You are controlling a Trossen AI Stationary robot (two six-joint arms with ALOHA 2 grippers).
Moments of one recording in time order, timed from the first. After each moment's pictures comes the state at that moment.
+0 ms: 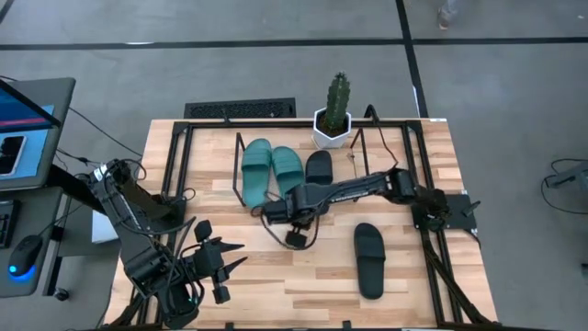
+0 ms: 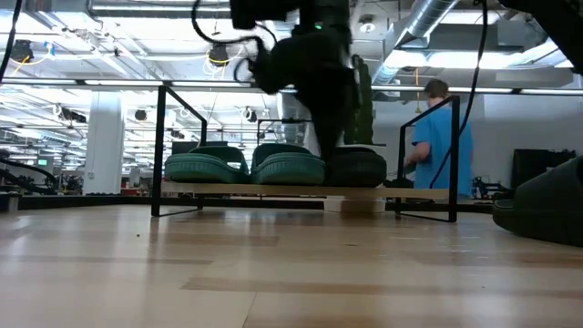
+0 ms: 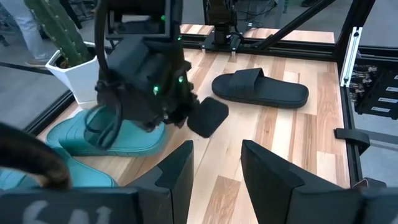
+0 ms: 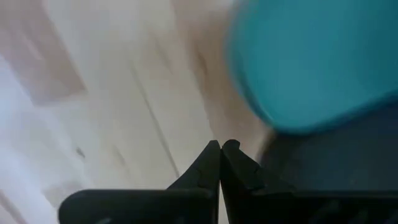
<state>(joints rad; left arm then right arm) -0.93 1.55 1.51 -1.06 -1.05 -0.98 0.14 2.27 2.03 -1.35 0.03 0.39</state>
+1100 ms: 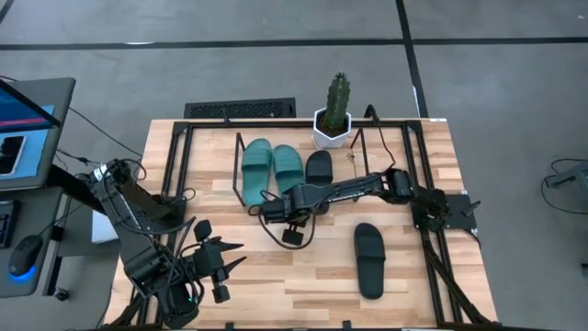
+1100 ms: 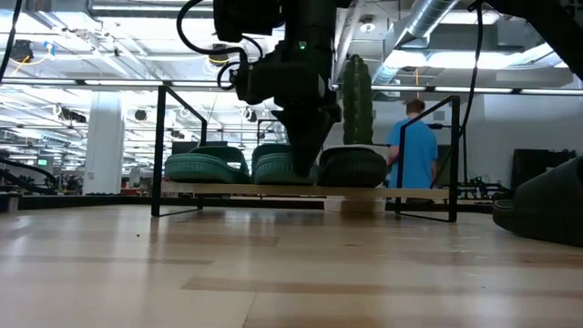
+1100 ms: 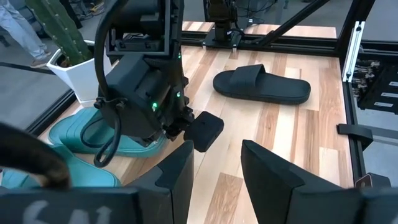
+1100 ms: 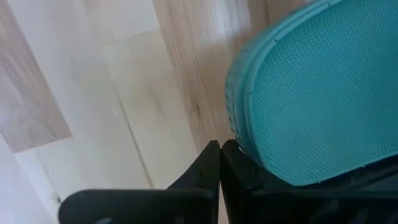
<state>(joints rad) -0.93 1.55 1.51 -1.08 -1.04 -0.99 0.13 2.31 2.03 -1.24 0.11 0.33</state>
